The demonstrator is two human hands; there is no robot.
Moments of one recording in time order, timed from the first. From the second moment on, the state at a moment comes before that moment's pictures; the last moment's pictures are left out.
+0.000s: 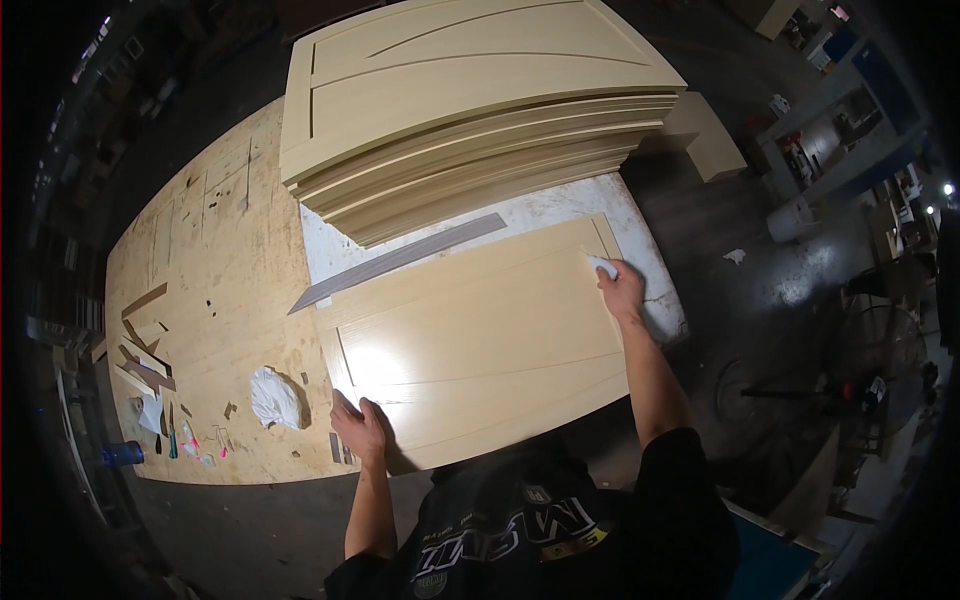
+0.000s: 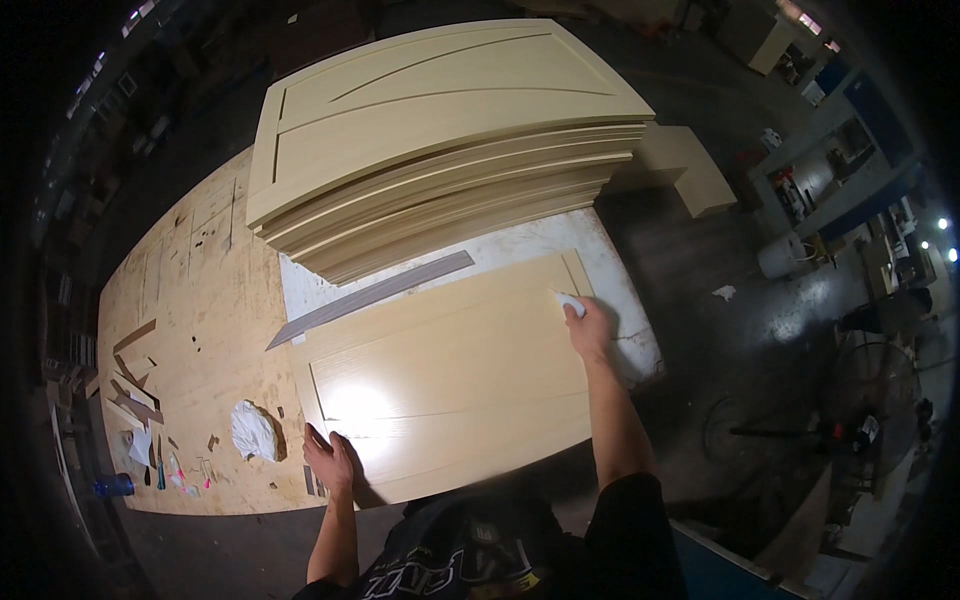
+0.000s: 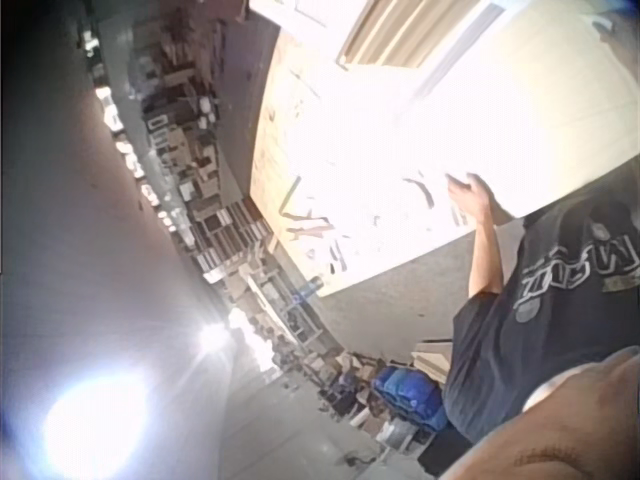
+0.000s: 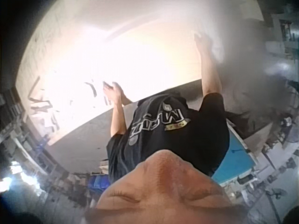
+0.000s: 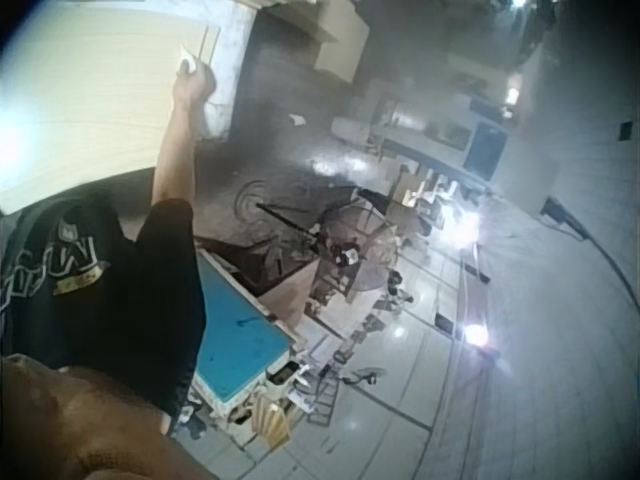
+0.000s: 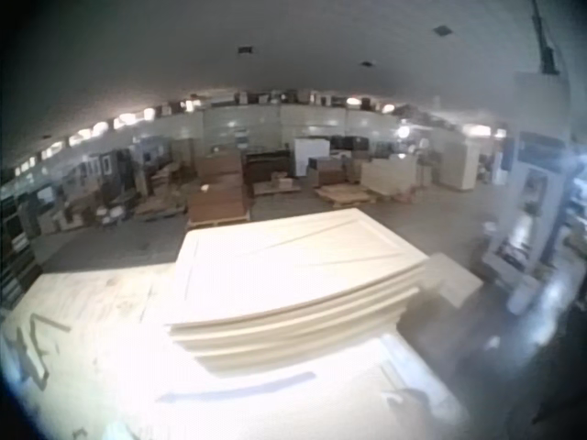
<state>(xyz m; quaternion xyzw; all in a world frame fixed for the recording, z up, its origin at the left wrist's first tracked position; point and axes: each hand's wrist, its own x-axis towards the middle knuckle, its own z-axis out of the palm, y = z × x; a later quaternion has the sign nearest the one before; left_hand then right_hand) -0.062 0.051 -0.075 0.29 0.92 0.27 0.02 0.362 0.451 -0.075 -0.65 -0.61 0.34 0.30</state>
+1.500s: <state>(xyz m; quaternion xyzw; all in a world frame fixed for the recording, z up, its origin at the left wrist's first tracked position) -0.129 -0.038 -0.044 -0.03 0.84 0.53 0.11 0.074 0.338 -0.031 -0.31 -0.82 0.47 0.08</state>
